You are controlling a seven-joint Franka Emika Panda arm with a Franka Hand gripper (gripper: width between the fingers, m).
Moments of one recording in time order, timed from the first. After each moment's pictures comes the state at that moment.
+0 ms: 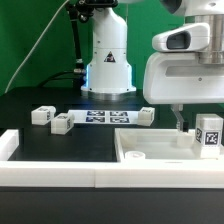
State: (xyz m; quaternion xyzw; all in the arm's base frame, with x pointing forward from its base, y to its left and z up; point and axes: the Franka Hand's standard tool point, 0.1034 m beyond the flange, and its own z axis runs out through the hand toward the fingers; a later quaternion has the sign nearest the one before) arm 0.622 0.119 0.071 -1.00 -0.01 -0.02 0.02
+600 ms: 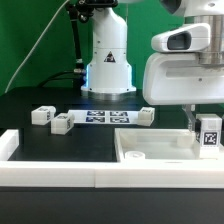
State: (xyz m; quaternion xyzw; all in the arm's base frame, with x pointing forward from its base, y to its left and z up) arm 0.622 0.119 0.071 -1.00 0.01 -0.02 0.02
